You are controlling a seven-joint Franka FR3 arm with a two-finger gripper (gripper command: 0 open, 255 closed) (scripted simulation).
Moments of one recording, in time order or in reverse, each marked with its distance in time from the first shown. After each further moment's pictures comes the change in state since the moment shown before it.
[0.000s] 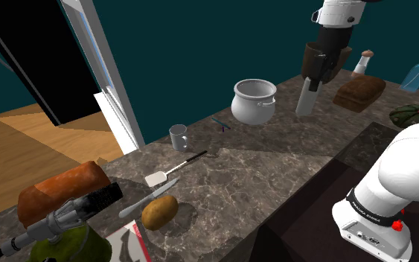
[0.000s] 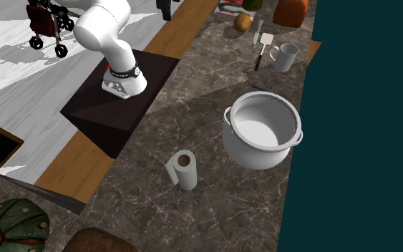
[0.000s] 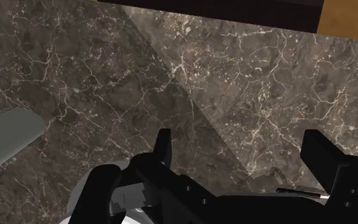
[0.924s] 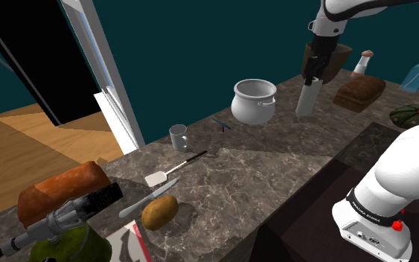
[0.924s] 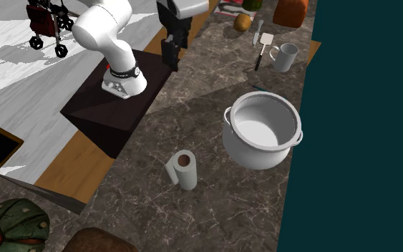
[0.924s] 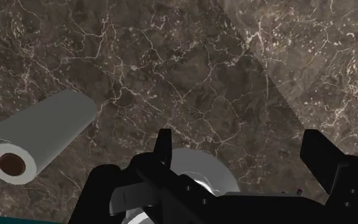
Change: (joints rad) arm -0.073 0.263 -0.213 0.054 -0.133 0.233 -0.203
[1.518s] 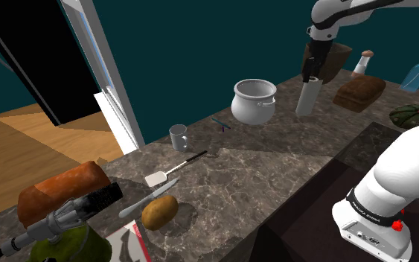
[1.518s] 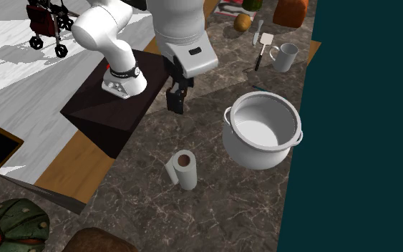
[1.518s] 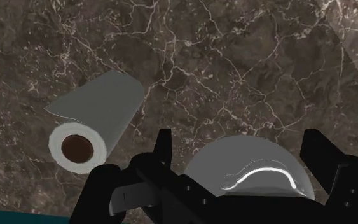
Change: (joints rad) arm -0.025 0.278 -0.151 0.146 0.004 0.154 -0.160
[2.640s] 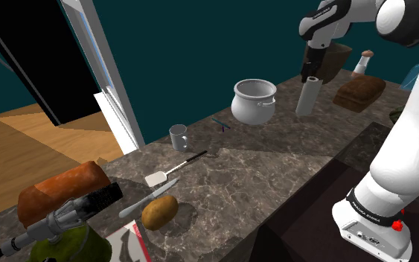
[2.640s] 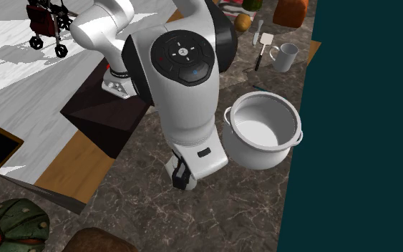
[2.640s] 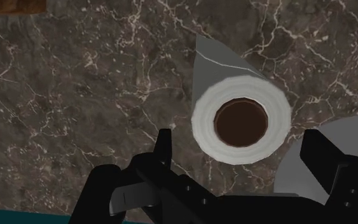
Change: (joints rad) arm -0.093 0.486 -0.128 0.324 0.216 0.140 -0.278
